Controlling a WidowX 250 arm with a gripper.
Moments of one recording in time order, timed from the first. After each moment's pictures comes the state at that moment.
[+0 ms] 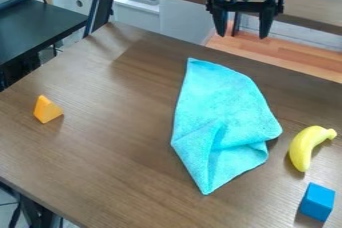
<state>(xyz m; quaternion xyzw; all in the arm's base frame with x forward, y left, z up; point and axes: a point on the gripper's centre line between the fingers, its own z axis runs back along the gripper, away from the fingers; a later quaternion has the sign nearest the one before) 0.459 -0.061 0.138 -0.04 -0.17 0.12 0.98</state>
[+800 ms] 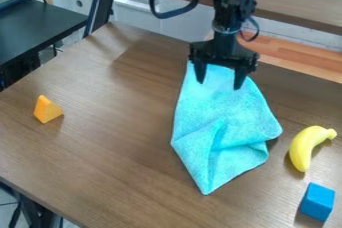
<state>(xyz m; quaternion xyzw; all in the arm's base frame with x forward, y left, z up) 0.445 -0.041 0.052 0.02 -0.14 0.12 0.98</state>
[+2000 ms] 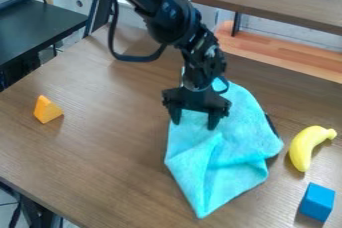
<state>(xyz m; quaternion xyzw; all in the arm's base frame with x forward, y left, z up) 0.379 -0.032 -0.008 0.03 -0.15 0.14 0.98</state>
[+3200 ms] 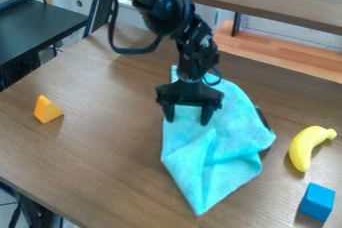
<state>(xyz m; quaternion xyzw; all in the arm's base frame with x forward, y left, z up) 0.403 0.000 -0.004 0.04 -0.15 0.22 0.96</state>
